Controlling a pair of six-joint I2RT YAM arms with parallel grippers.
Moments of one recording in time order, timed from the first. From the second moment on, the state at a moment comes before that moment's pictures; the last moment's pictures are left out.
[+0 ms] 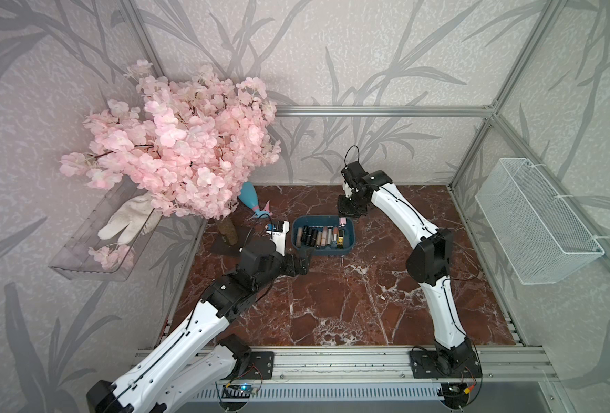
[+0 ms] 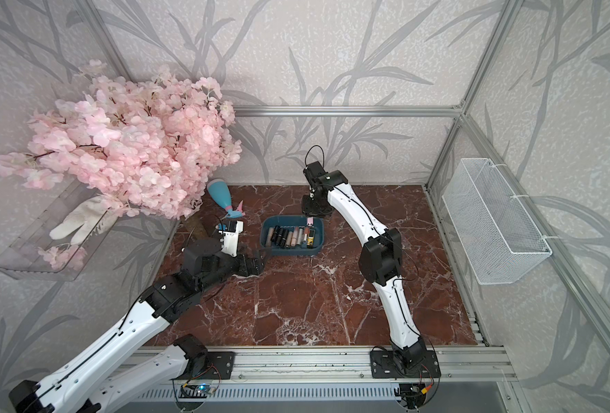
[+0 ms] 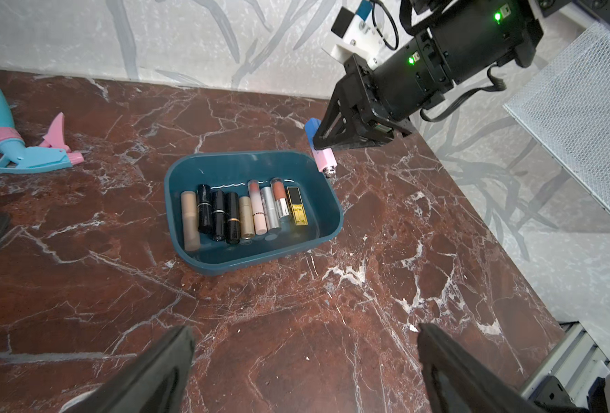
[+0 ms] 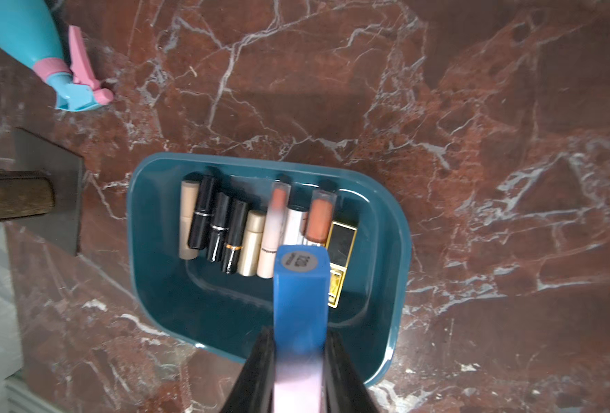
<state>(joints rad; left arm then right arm) -0.60 0.87 0.84 -0.46 -0.02 -0.39 0.53 2.35 2.44 -1.27 -0.12 0.49</state>
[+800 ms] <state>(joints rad) -0.57 0.90 0.90 -0.58 0.07 -0.29 0.62 2.54 2.63 -1.53 0.15 0.46</state>
